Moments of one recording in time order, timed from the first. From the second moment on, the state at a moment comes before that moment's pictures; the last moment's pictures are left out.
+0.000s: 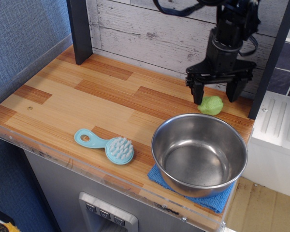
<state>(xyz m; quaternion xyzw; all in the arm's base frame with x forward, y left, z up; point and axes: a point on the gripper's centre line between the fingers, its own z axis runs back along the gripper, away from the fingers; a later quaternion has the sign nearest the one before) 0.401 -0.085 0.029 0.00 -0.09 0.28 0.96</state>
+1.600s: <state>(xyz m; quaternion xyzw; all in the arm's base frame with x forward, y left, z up) 0.364 -0.028 0.090 0.06 -0.14 0.36 0.92</state>
